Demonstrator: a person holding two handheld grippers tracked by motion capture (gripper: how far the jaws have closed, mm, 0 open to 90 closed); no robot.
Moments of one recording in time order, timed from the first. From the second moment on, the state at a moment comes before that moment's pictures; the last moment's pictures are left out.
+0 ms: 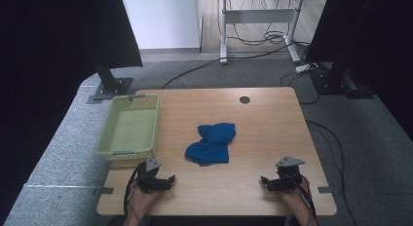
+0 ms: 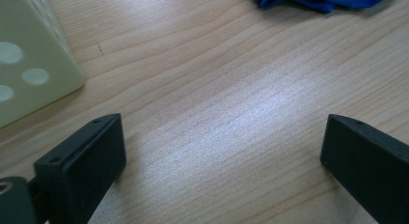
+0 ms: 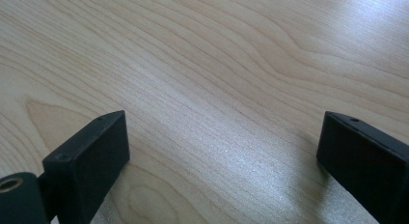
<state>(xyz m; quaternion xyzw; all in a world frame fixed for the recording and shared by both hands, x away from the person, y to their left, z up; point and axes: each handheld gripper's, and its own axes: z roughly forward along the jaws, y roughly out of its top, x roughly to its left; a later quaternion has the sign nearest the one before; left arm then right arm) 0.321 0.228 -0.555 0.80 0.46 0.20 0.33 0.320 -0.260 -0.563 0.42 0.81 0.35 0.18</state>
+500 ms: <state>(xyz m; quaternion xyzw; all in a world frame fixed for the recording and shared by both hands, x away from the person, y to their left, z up) 0.321 0.221 -0.544 0.80 0.45 0.20 0.34 0.320 -0.260 -0.563 0.42 0.81 0.35 0.18</state>
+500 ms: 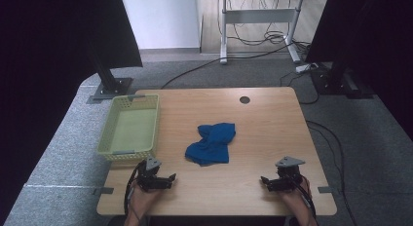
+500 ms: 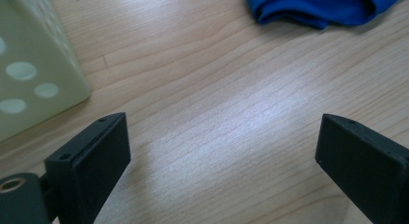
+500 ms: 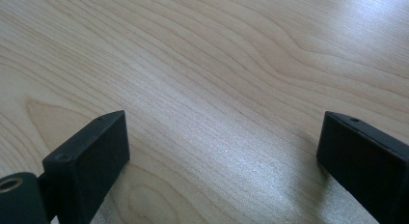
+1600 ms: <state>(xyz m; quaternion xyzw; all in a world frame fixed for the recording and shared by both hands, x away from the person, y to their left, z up) 0.338 0.186 -0.516 0.81 0.40 0.20 0.37 0.320 -0.260 -0.563 0.42 0.81 0.35 0.18</state>
